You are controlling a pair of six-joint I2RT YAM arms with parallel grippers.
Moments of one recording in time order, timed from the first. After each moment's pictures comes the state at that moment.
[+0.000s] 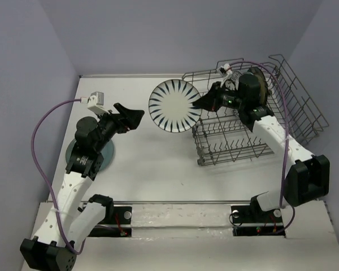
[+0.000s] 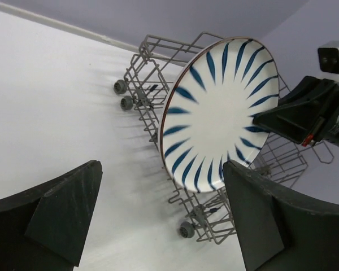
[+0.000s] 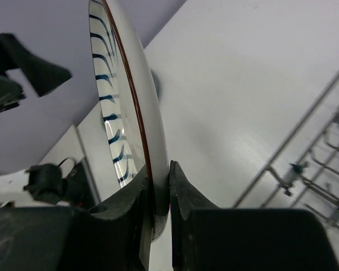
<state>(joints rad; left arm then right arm) -0.26 0.77 0.77 -0.06 0.23 -0.68 0.32 1.45 1.20 0.04 -0.82 0.43</state>
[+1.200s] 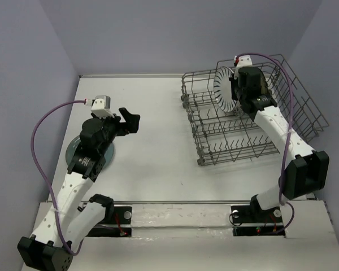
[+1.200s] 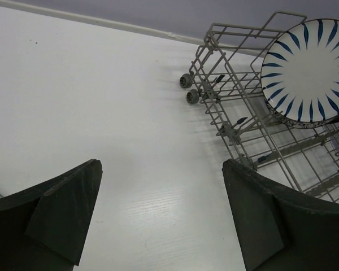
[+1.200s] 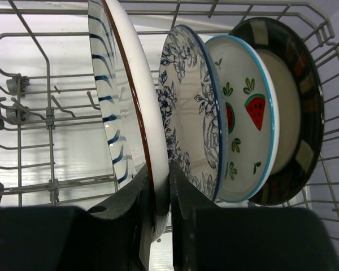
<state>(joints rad) -0.31 0.76 0.76 -0.15 0.01 -0.41 0.27 1.50 1.40 -0.33 0.35 -0.05</state>
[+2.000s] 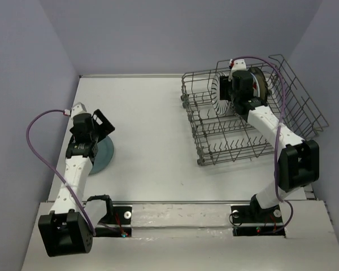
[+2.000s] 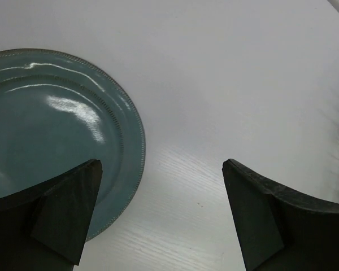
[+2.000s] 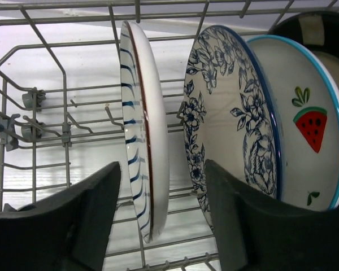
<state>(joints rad) 0.04 0.98 0.73 -0.30 -0.10 -0.51 0.28 1.60 1.32 -0.14 0.31 0.00</state>
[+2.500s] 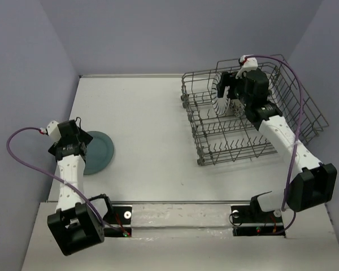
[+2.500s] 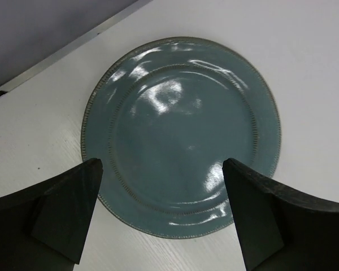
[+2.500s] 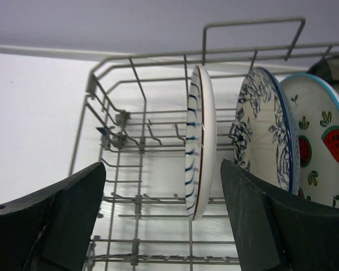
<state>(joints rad) 0.30 0.97 0.73 -0.52 -0.34 -0.57 0.28 1.41 1.28 -0.13 0.10 0.11</state>
